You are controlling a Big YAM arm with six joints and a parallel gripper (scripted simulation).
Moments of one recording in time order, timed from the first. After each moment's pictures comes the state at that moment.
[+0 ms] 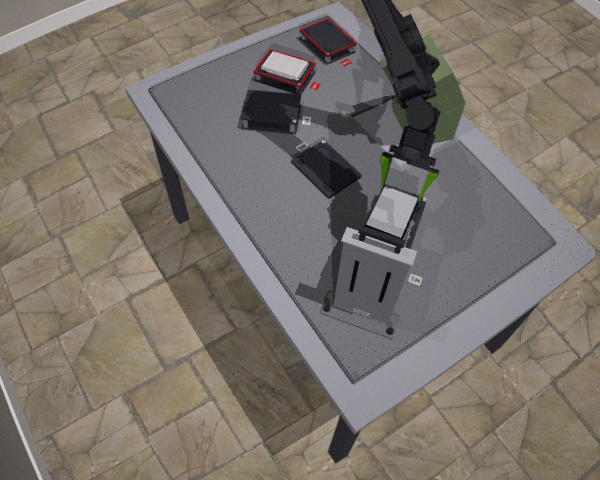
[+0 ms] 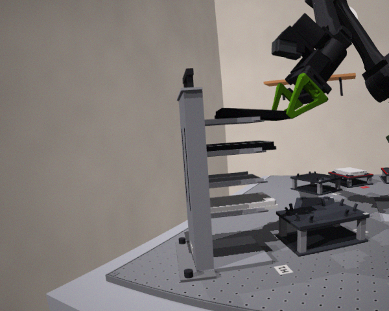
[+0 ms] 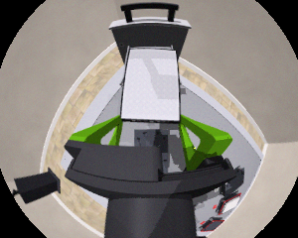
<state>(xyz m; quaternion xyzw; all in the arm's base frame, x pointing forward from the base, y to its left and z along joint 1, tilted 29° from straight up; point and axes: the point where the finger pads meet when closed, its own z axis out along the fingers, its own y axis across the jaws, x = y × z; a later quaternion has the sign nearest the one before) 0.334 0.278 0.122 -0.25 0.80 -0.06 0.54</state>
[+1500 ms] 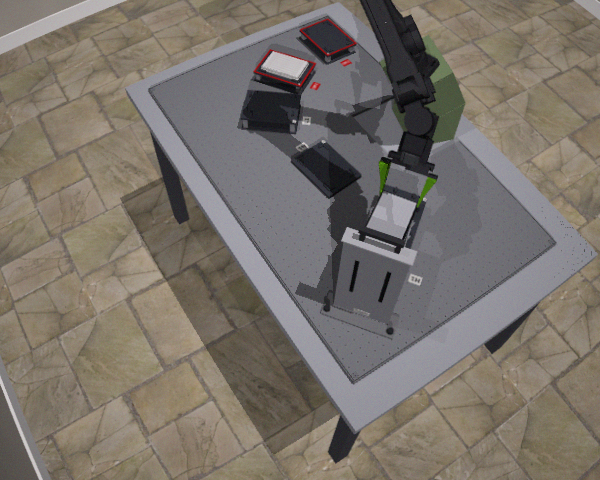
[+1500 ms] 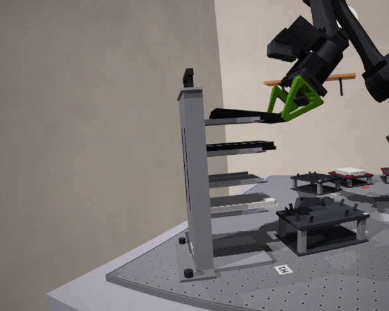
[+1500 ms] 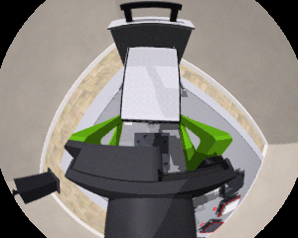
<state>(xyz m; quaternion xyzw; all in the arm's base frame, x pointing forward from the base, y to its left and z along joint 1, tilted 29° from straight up) 0.345 0.284 0.121 -0.26 0.80 -0.06 0.54</state>
